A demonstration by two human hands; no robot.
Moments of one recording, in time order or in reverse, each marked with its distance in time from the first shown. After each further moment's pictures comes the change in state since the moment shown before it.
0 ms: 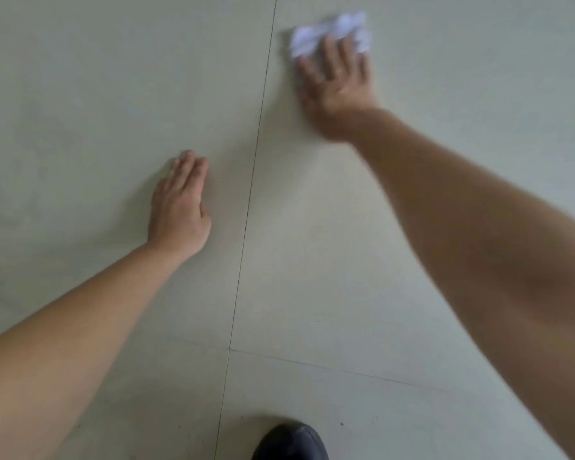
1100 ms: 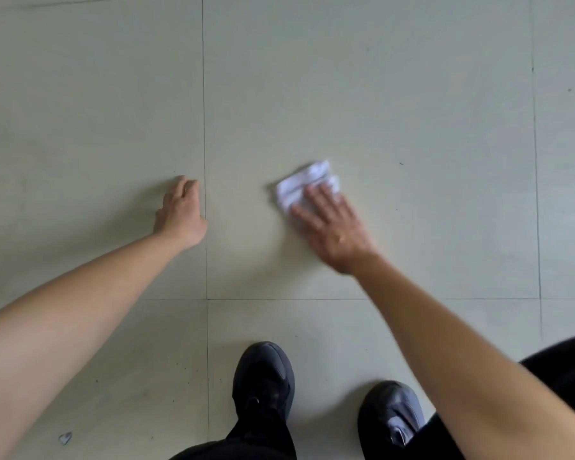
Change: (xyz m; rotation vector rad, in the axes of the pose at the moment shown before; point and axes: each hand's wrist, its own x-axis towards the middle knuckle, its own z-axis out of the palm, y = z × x) left_hand -0.042 0.075 -0.029 0.023 -0.337 -0.114; right_hand -0.286 0.028 -0.017 0.209 -0.074 -0.063
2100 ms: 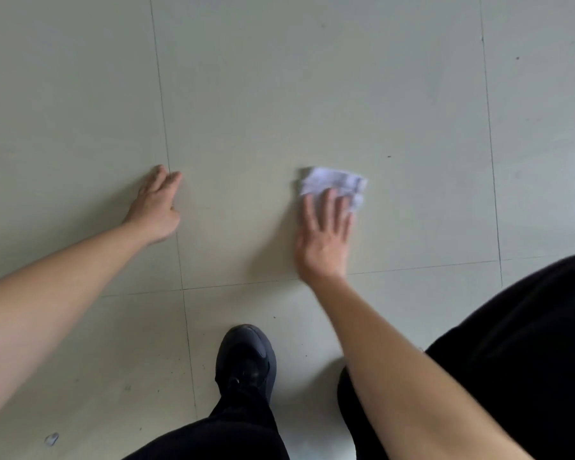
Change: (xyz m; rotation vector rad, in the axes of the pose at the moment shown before) left_hand 0.003 0.001 0.002 0.031 -0.130 0.135; right_hand -0.051 -0.052 -0.005 0.097 0.025 0.686
